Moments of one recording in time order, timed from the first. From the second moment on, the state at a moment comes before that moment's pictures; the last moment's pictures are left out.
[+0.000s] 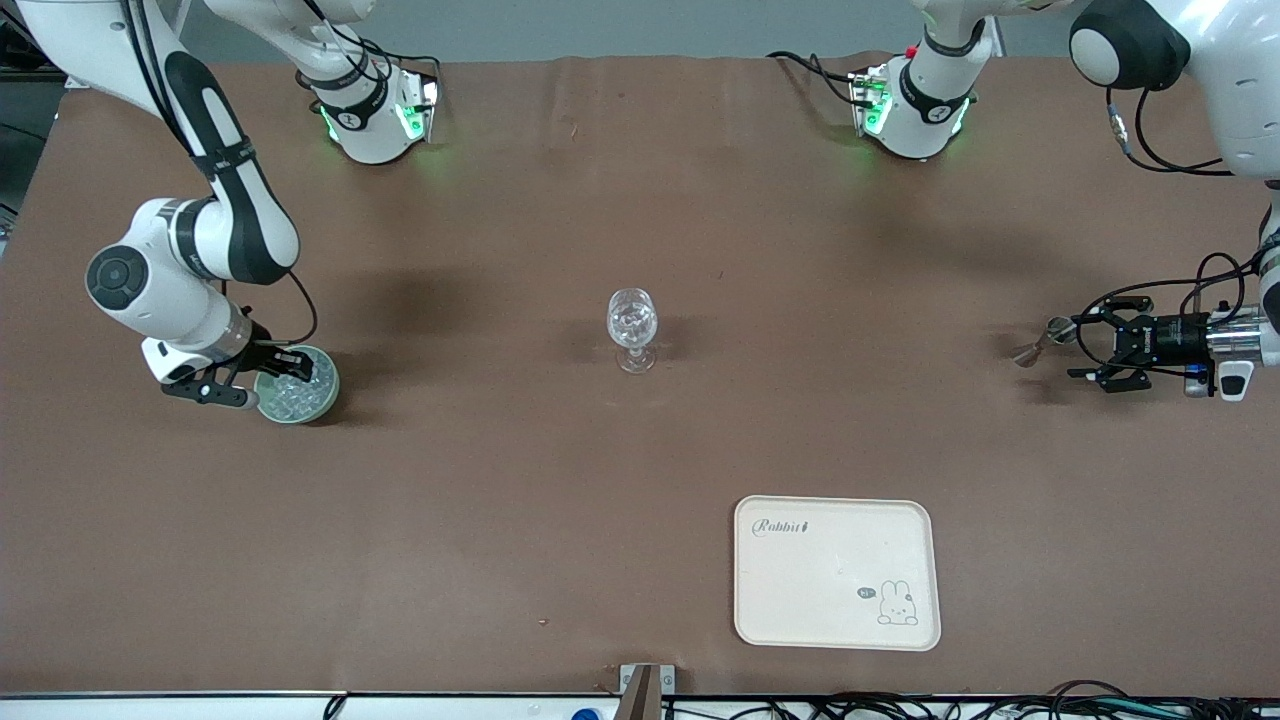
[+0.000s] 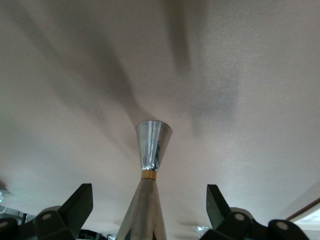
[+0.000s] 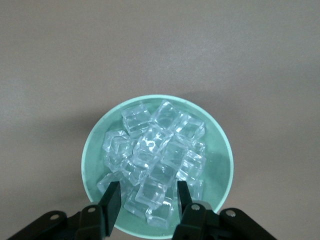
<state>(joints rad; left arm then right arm) 0.02 0.75 0.63 -1.72 -0.83 1.52 -0.35 -0.02 0.25 -0.06 -2.27 0.01 2.51 0.09</state>
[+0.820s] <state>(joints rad) 0.07 0.88 0.63 -1.72 -1.04 1.36 -0.30 -0.02 0.27 -0.06 -2.32 0.01 2.58 0.09</state>
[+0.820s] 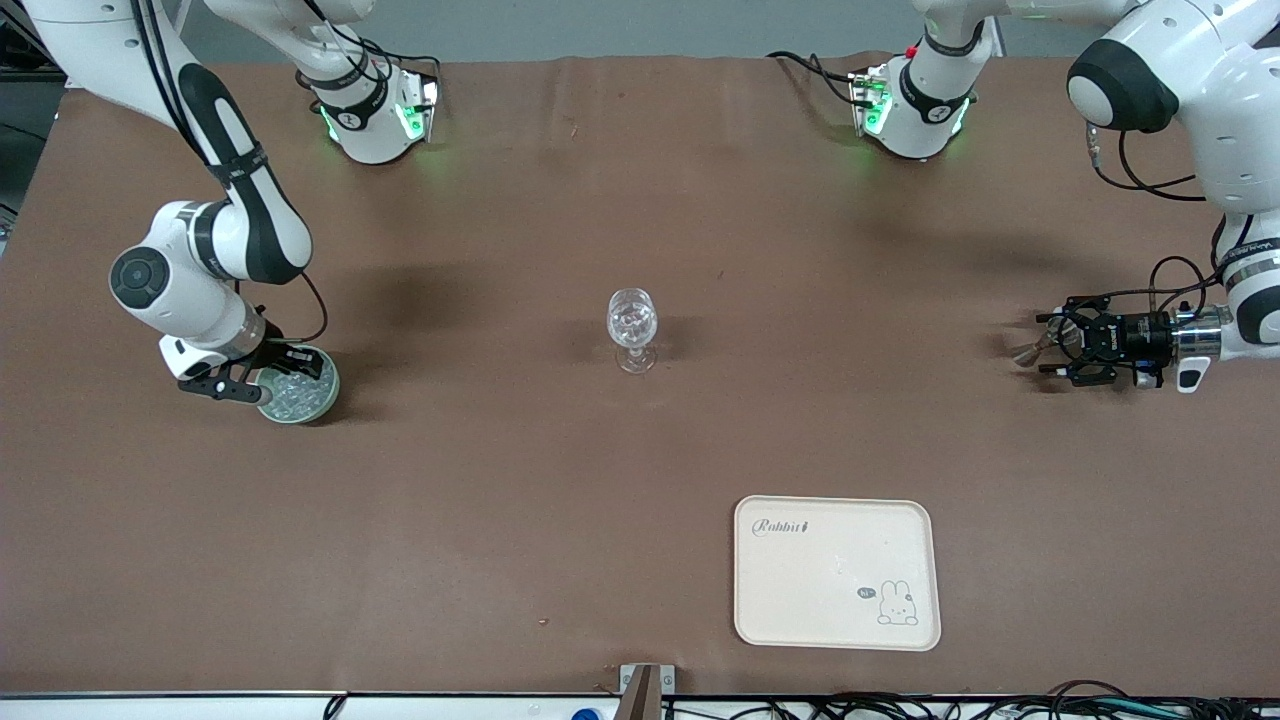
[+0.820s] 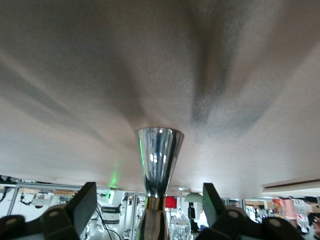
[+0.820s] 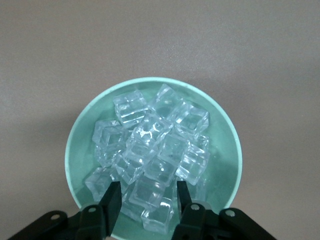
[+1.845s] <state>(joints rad) 0.12 0.88 0.64 -1.78 -1.14 1.31 -0.30 -0.02 0.27 -0.06 -2.30 0.01 2.55 0.11</state>
